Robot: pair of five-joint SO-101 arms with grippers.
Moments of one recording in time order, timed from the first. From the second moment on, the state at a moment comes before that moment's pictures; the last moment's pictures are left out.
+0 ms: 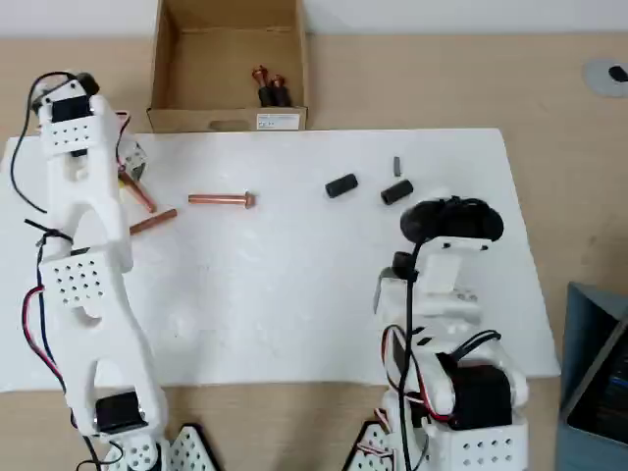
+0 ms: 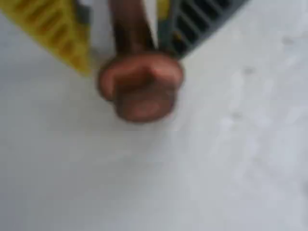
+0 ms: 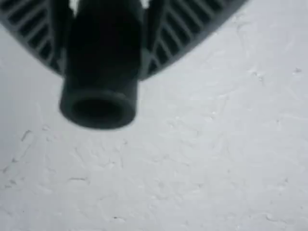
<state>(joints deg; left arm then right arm) -17.1 54.1 -51.0 83.8 10.8 -9.8 -84.7 61.0 79.9 -22.4</state>
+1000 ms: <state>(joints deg) -12.7 38.1 -73.7 100.2 12.9 -9.8 -84.7 60.8 80.0 -22.4</state>
